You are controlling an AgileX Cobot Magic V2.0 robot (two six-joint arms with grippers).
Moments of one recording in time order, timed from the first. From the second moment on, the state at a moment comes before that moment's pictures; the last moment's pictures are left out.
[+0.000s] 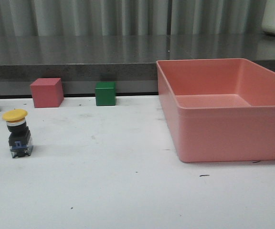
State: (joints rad) left arm -0.07 0.00 0.01 0.04 0.03 -0.11; right arm 0.24 0.17 -0.32 0.07 0.46 -0.06
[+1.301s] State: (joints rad) left arm -0.01 0.00 0.01 0.04 0.03 -0.11; right arm 0.07 -0.01 0.03 0.08 0.08 -0.06
